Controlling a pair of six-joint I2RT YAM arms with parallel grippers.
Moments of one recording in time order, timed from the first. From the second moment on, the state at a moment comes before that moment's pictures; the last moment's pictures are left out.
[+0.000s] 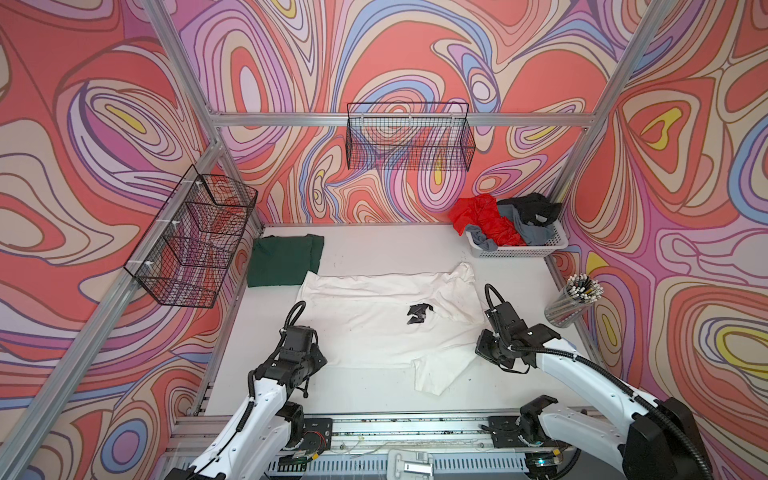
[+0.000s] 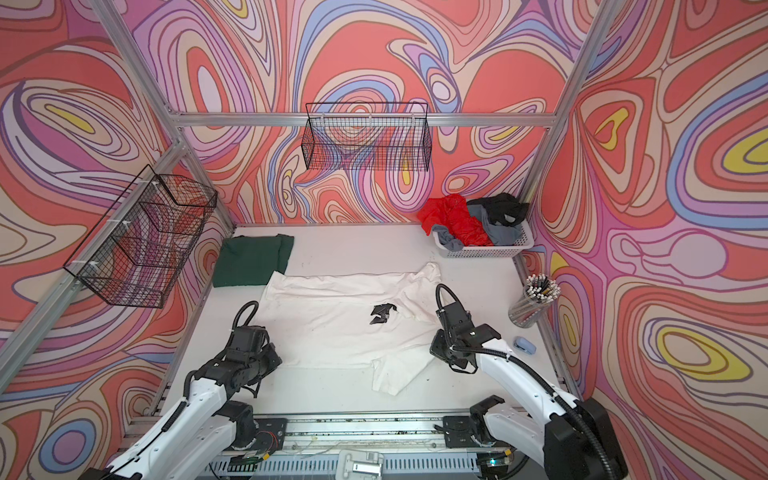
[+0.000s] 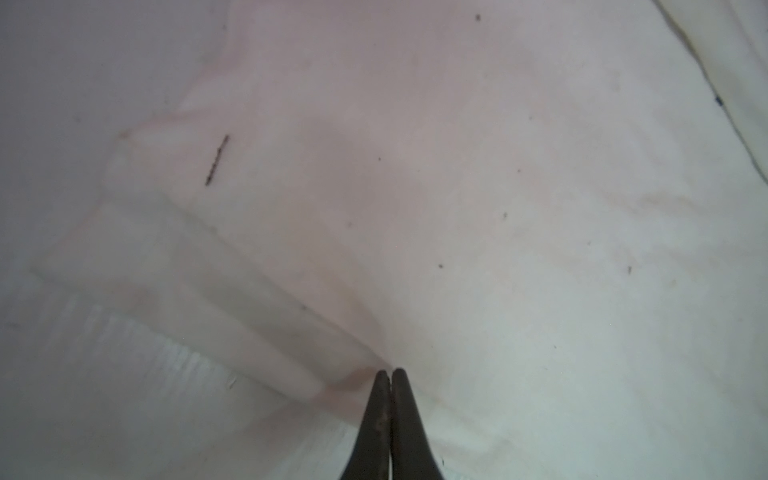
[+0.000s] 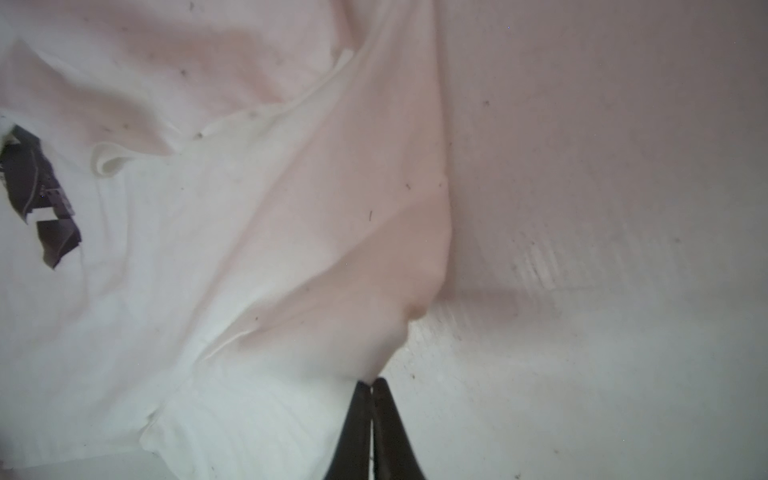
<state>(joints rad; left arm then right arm) -0.19 0.77 0.30 -0.60 -0.05 -0.82 0.39 1.06 0.59 -0.74 -0.02 0.88</state>
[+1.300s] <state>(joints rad) -0.19 1.09 0.45 -0.60 -0.15 -0.82 0.39 1.19 0.83 -0.75 -0.01 0.77</state>
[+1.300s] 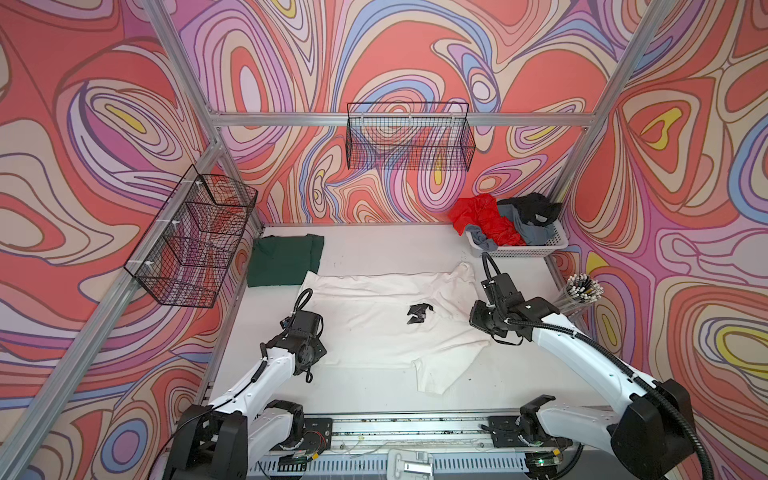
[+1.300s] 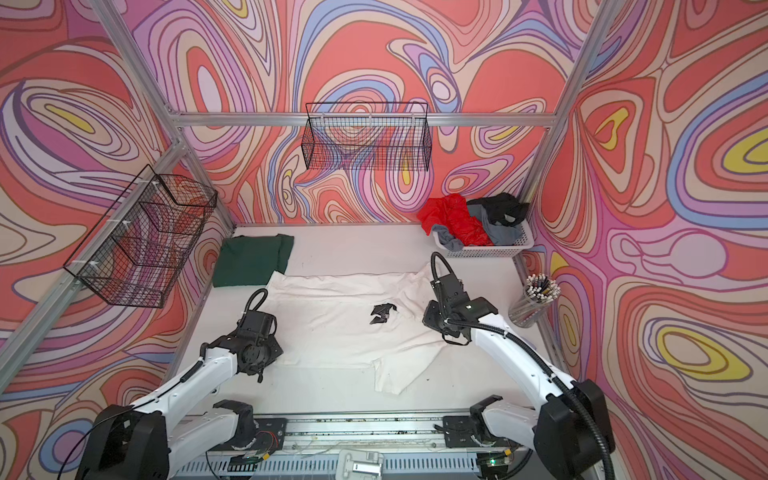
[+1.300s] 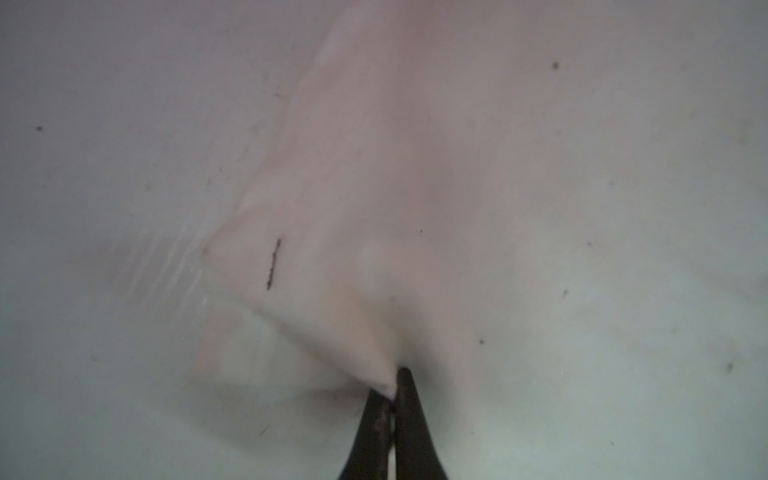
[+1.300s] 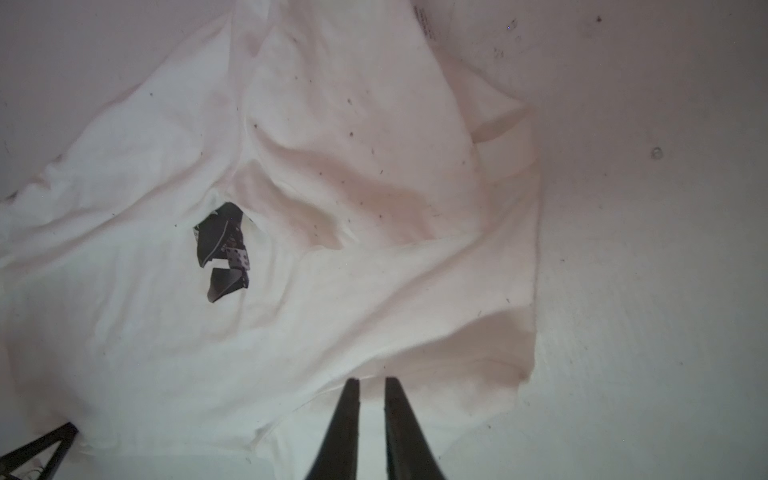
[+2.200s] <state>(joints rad) -0.19 1.16 0.61 -0.60 -0.06 -0.76 0.40 1.04 0.42 -0.57 -0.16 0.86</state>
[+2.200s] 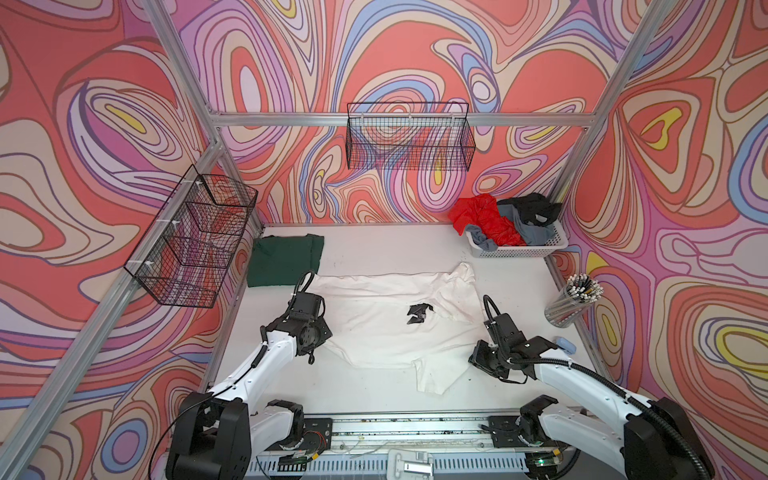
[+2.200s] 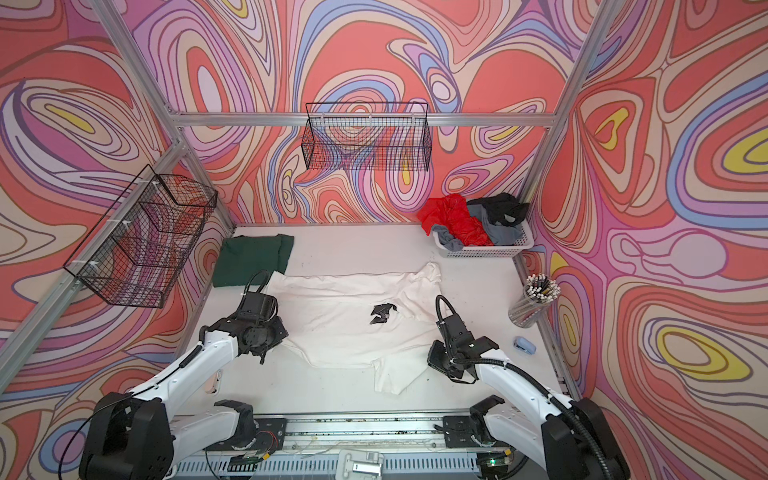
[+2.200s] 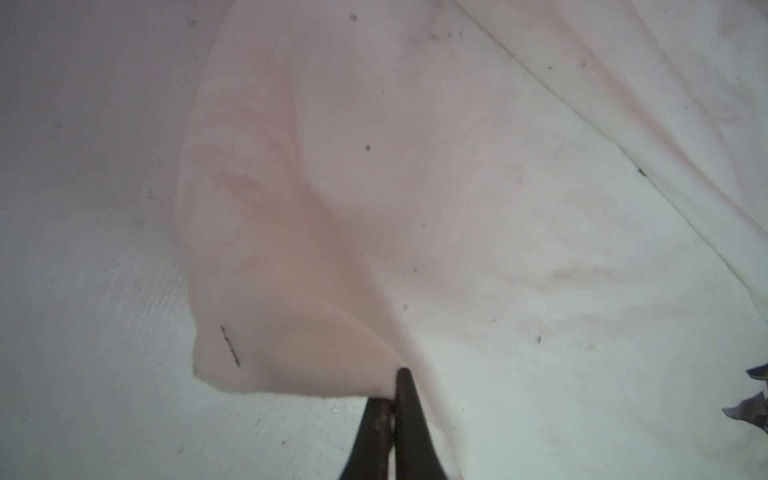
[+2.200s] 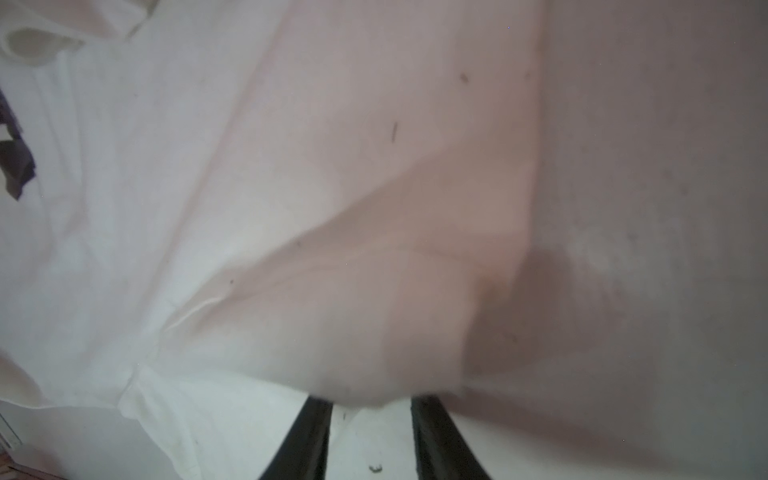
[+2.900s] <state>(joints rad) -0.19 1.15 0.61 -0.58 -0.09 -0.72 0.41 0.98 0.48 -0.67 -0.08 0.94</state>
